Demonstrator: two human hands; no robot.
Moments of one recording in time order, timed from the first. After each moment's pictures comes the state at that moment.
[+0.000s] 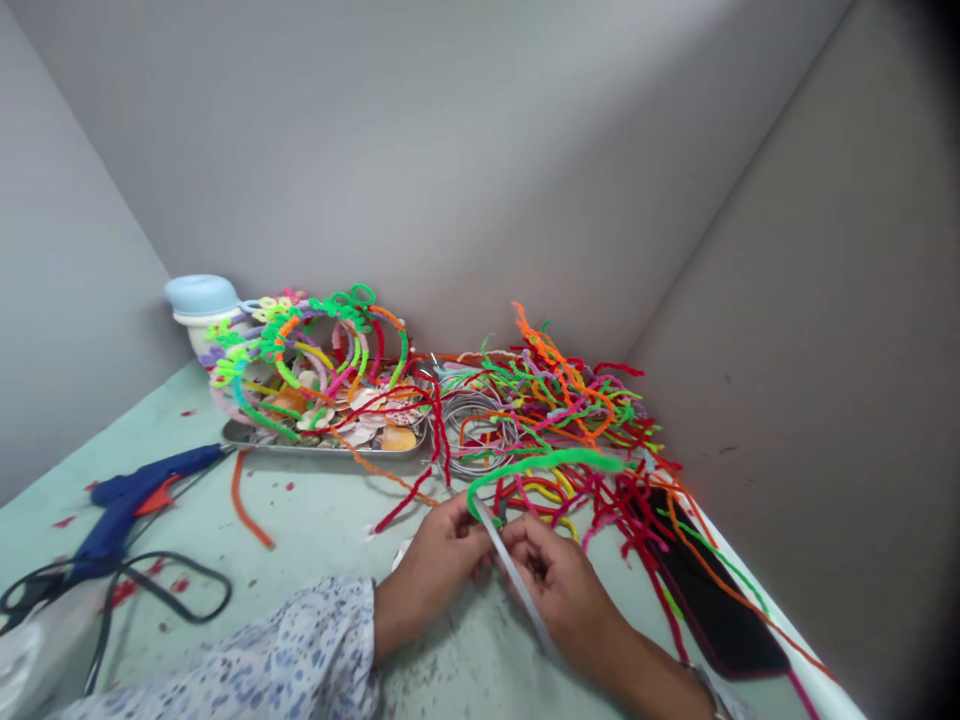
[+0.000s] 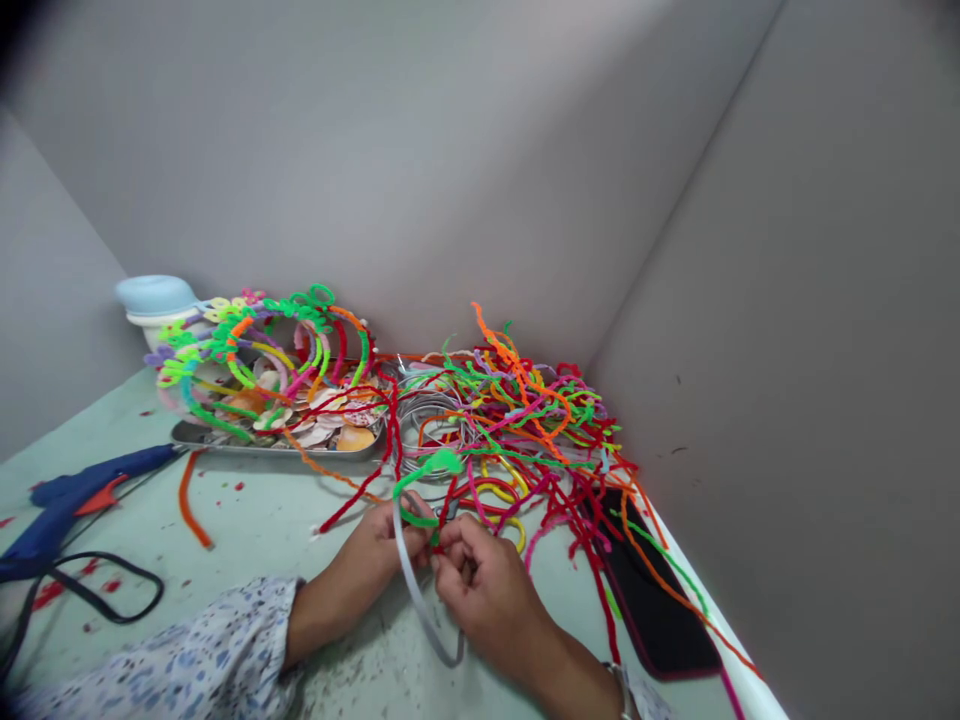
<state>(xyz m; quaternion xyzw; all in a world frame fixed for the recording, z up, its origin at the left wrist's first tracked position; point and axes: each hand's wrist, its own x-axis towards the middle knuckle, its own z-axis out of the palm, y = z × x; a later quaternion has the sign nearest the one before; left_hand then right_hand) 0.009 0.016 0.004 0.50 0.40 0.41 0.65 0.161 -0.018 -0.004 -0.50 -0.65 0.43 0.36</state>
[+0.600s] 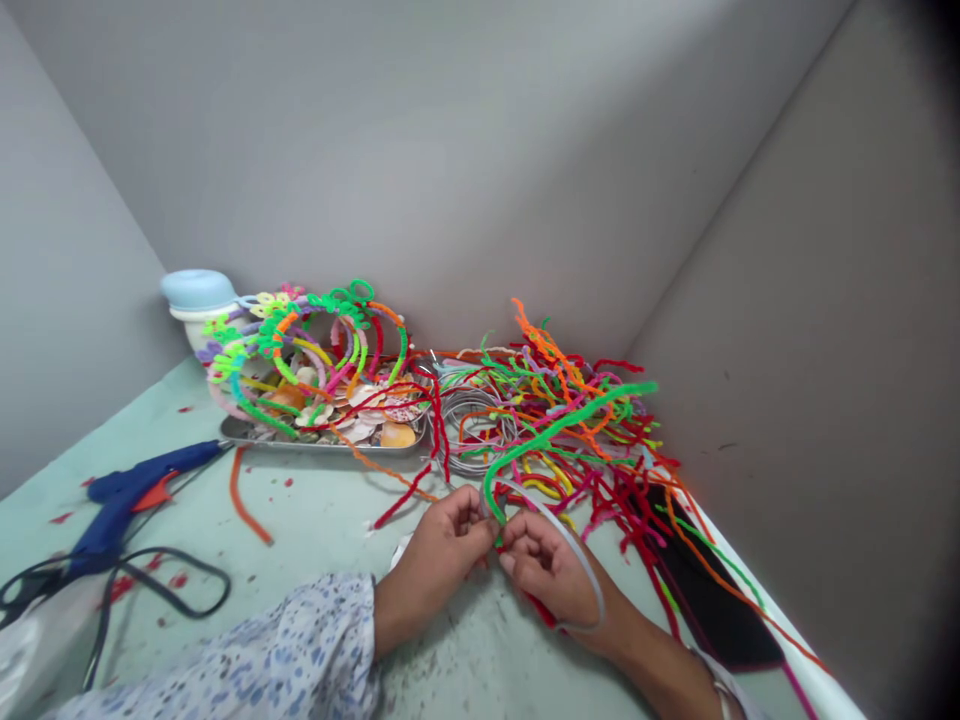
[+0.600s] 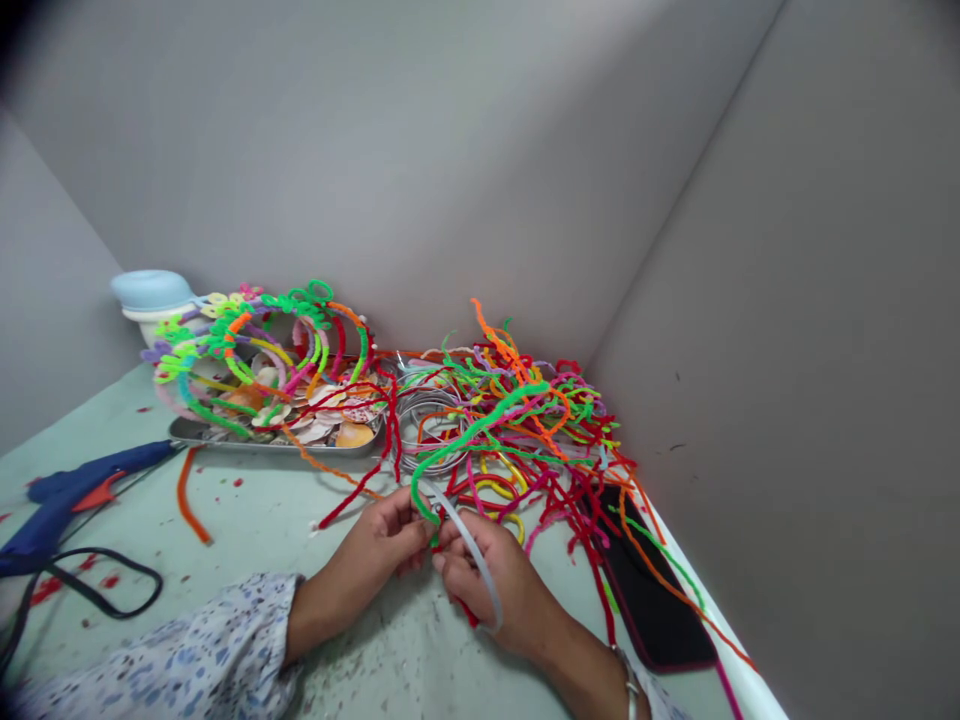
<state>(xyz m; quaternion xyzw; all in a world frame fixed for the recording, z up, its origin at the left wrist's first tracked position) 0.007 0.017 -0.002 0.53 0.41 0.39 0.64 0.170 -0.010 -0.021 -0.45 -0.58 0.58 0.36</state>
